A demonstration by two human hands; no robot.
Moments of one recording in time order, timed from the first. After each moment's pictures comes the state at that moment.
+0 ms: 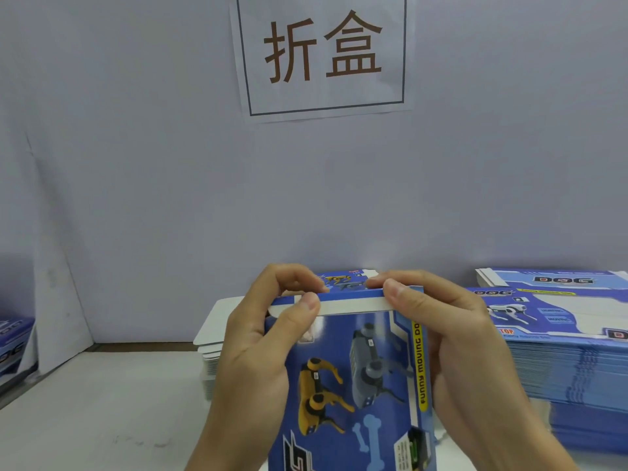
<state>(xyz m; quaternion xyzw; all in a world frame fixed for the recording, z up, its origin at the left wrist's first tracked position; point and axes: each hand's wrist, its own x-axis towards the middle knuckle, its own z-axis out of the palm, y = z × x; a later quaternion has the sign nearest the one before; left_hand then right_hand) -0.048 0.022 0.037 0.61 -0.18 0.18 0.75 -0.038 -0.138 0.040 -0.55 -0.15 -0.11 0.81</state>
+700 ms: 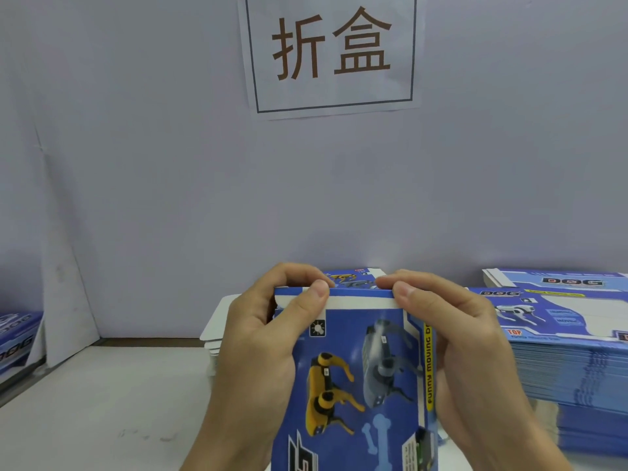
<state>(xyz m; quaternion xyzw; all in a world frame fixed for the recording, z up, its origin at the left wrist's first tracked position) -0.051 0.020 0.047 0.59 -0.17 0.17 0.77 -0.035 -0.133 0.033 -0.52 -0.17 -0.14 0.82</state>
